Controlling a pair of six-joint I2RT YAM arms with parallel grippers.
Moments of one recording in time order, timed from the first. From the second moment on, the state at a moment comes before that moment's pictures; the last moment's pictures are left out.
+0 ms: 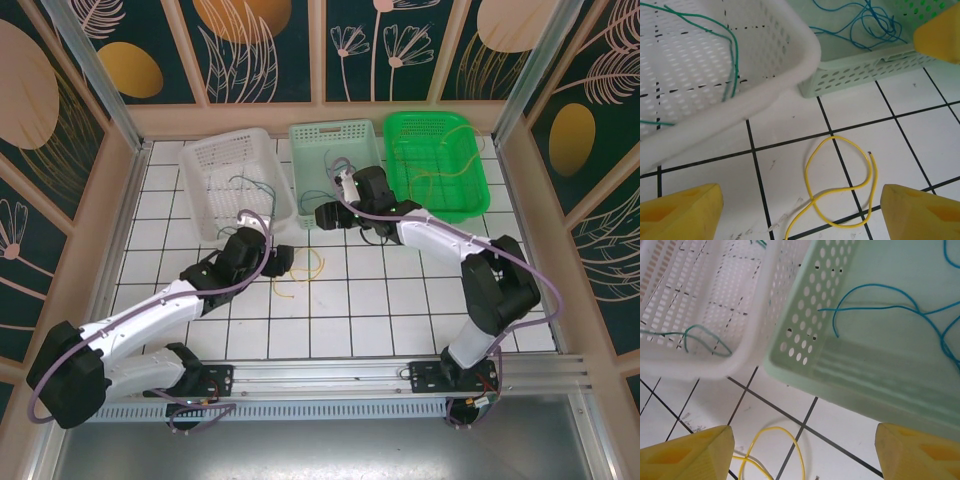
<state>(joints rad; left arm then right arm) -0.73 1.12 0.65 -0.20 -0.25 -0.43 0.58 1.66 1.12 -0.17 -0.29 0.31</state>
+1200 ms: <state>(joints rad) -0.73 1.54 0.66 -0.19 -0.13 -0.41 0.48 1.63 1.01 -0.14 -0.36 0.31</state>
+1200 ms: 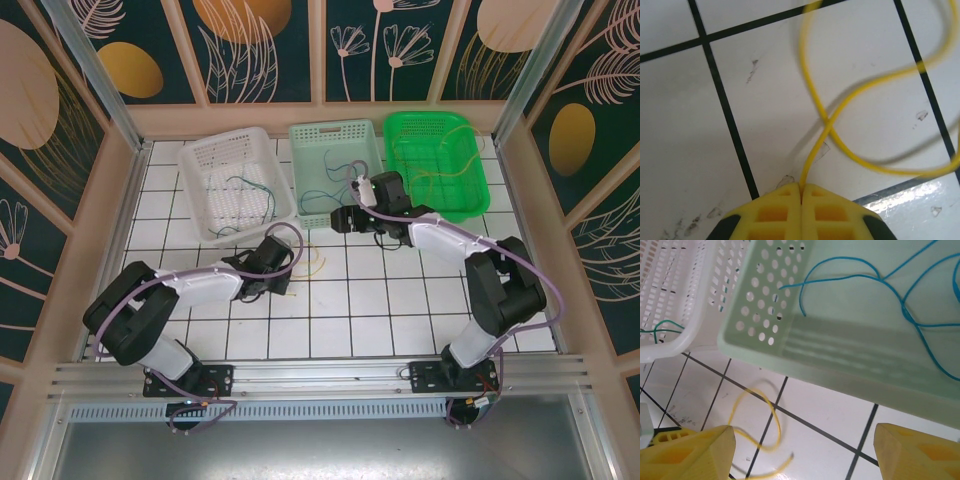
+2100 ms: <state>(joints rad) -0.73 1.13 0.73 0.05 0.13 -0.48 0.46 1.23 0.64 -0.03 -0.40 0.39</state>
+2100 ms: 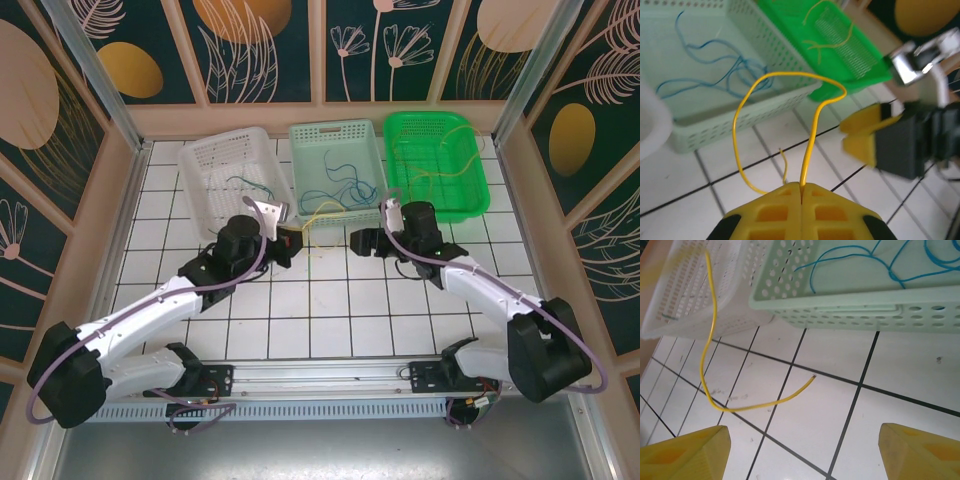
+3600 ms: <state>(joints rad) -0.75 1.55 1.07 0.46 0.28 -0.43 0.11 1.06 0.48 0.38 -0.76 1.27</state>
